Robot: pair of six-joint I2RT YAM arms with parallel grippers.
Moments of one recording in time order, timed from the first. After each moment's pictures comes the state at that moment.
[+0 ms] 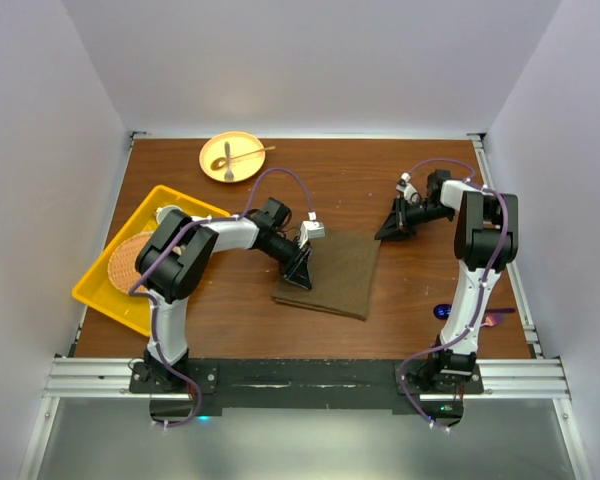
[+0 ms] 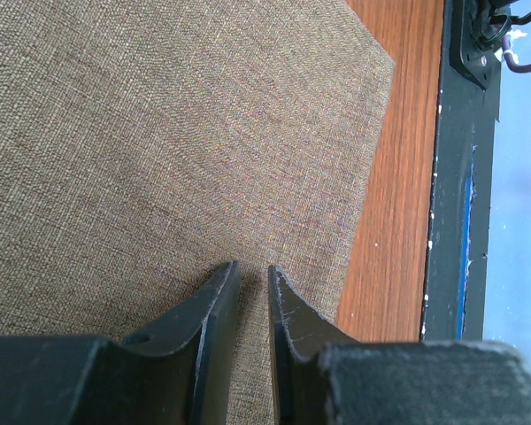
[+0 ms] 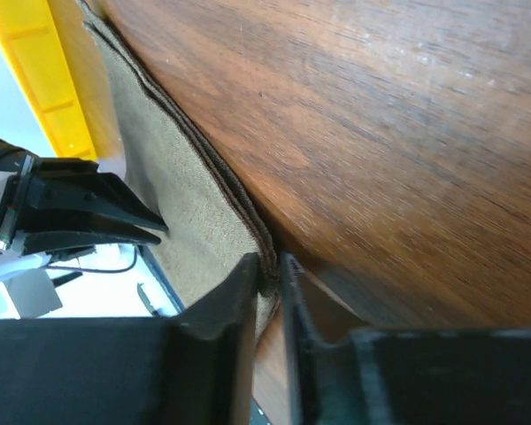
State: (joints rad) left arm -0.56 2.00 1.14 -0.31 0.97 0.30; right arm -0.09 2.19 1.45 -0.78 -0.91 -0.03
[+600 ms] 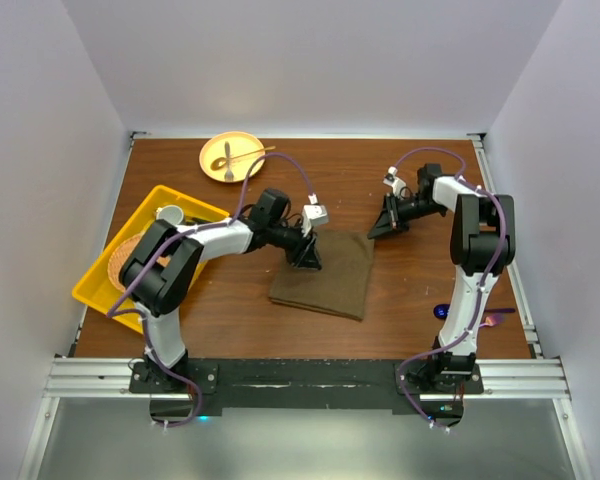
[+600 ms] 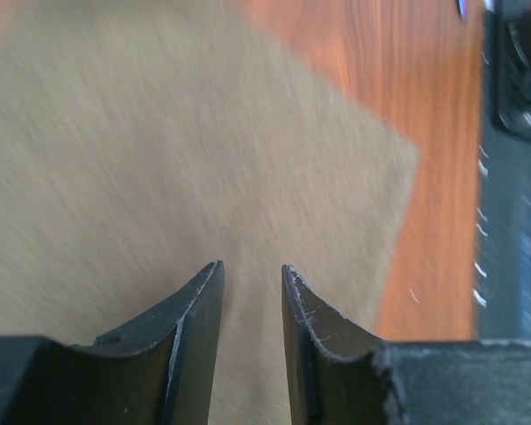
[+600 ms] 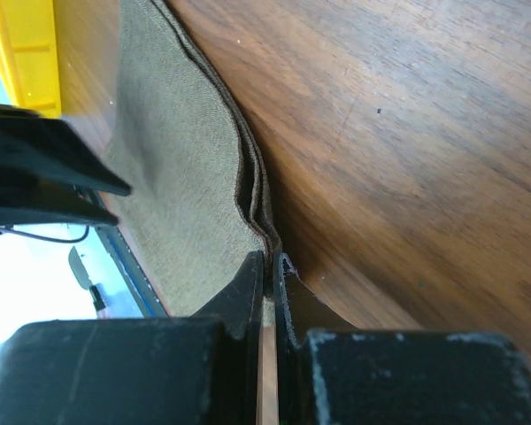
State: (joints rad) left arm -0.57 1.87 1.07 -0.07 0.87 0.21; right arm -0.02 2.13 1.46 -0.80 -0.91 -0.18
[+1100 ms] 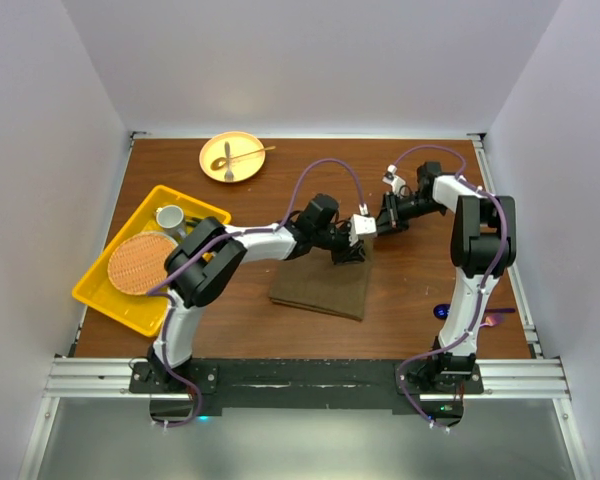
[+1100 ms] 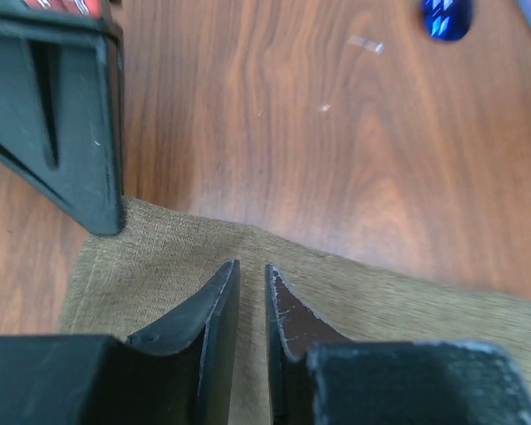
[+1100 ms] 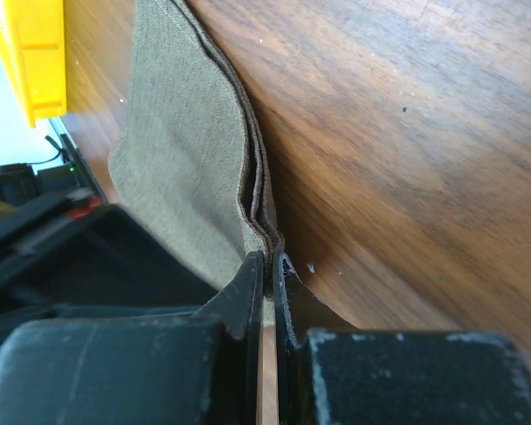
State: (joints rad) left arm -0.80 2.08 1.32 0.20 0.65 0.33; right arm -0.02 2.11 1.46 -0.81 -0.91 -0.18
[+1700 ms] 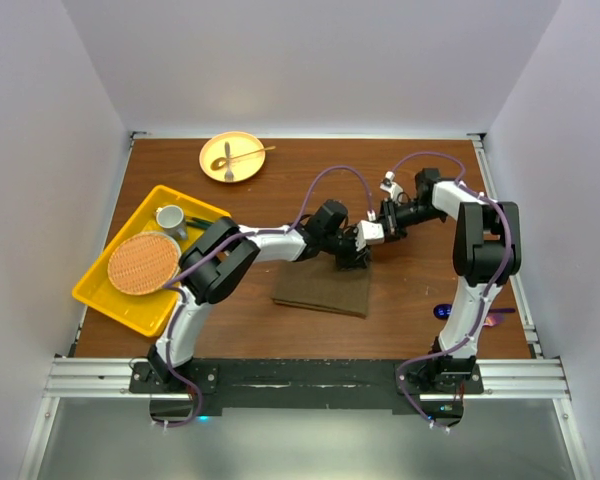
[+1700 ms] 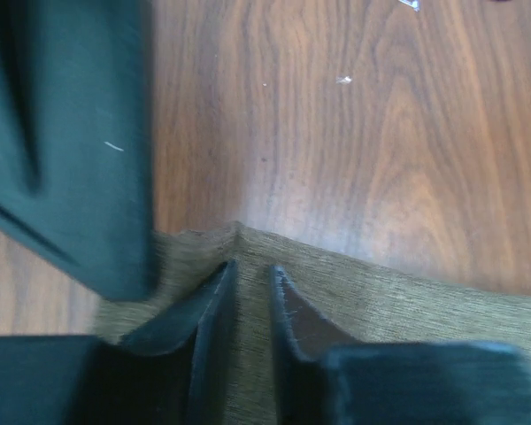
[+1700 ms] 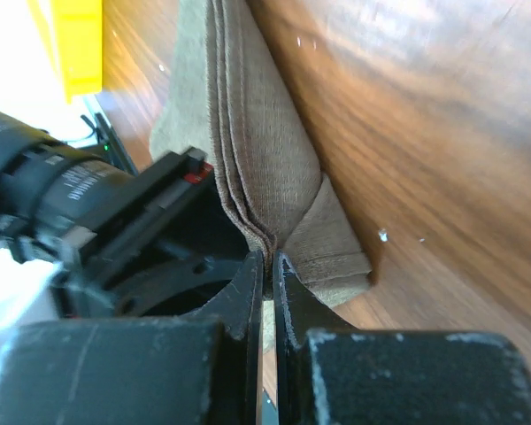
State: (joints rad) left arm -0.83 2.19 1.40 0.14 0.59 0.33; right arm 0.00 2.01 1.36 -0.84 -0.97 -0.16
